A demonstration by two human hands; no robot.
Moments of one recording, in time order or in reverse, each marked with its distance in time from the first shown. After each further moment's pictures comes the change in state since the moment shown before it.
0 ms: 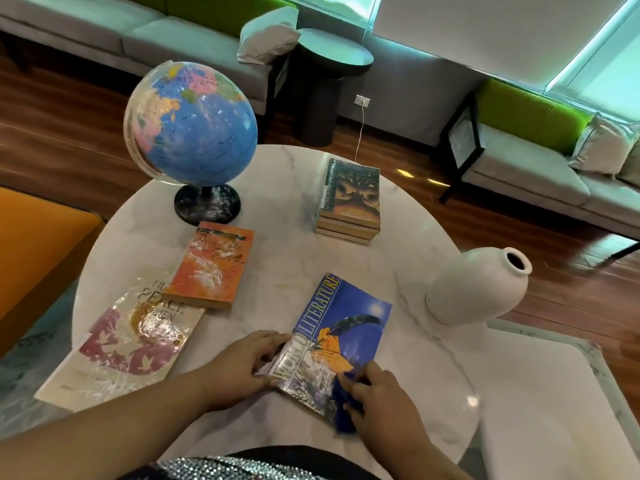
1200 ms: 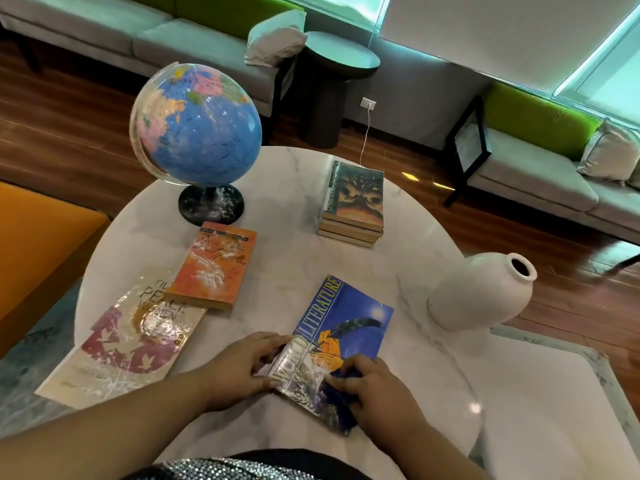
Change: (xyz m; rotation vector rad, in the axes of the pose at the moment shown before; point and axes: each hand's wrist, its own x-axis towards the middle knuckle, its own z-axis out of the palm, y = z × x) left_hand 0.001 -0.002 0.000 0.002 0.007 -0.001; right_hand 0.018 0.005 -0.016 -0.033 -0.019 -0.220
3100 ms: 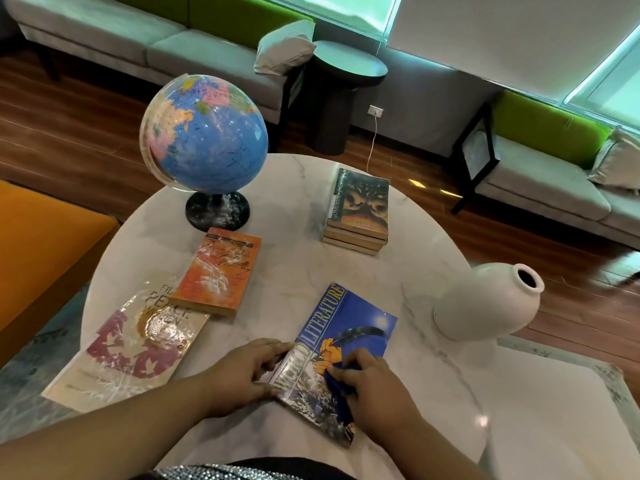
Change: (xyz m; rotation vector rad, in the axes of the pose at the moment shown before) left_hand 0.001 -0.001 -0.003 -0.018 -0.003 -0.013; right_hand 0.025 -0.003 -0.008 0.060 -0.057 0.149
